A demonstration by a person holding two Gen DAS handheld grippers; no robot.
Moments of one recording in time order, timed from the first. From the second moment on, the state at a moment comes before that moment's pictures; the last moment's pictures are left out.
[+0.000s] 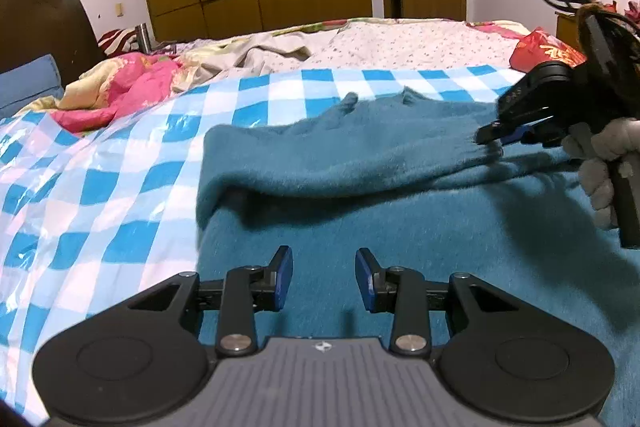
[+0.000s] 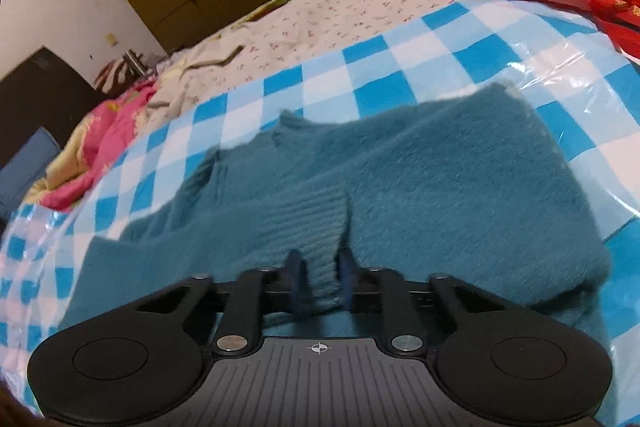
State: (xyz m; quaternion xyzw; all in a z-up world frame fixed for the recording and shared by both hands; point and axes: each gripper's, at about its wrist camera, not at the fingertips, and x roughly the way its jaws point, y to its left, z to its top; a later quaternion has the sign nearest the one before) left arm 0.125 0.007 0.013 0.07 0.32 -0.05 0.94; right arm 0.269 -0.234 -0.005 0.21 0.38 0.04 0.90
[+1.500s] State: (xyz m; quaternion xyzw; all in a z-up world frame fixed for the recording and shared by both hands) left arm -0.008 0.068 0.020 0.03 0.44 -0.07 0.89; right arm 0.028 -0.297 -0.006 0.15 0.52 0.10 0.83
